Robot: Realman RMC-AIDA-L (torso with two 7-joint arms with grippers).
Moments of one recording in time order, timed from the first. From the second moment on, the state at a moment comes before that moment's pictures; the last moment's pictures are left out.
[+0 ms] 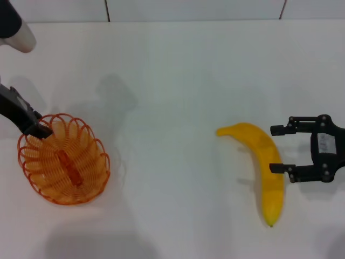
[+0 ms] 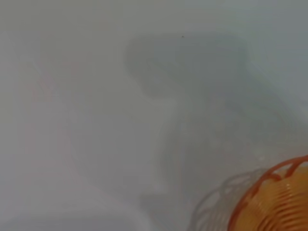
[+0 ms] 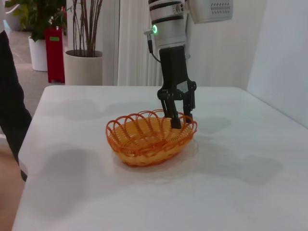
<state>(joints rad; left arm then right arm) -0.80 -2.02 0.94 0.93 2.87 1.45 -1.98 0.48 1.98 -0.44 -0.63 -2.29 -1.82 0.88</state>
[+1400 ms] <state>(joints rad) -0.77 -2.03 1.04 1.01 2.87 1.44 -2.06 0.47 1.98 -0.44 -0.63 -2.29 -1.82 0.88</state>
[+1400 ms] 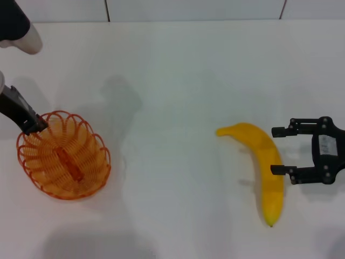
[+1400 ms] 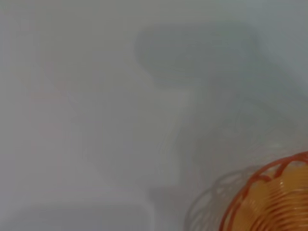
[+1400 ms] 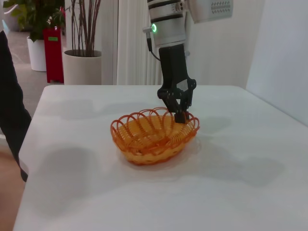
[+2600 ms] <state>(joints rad) -0.60 -2.04 0.98 1.27 2.56 1.64 -2.36 0.46 1.98 -0.42 -0.63 -2.28 -1.82 0.88</state>
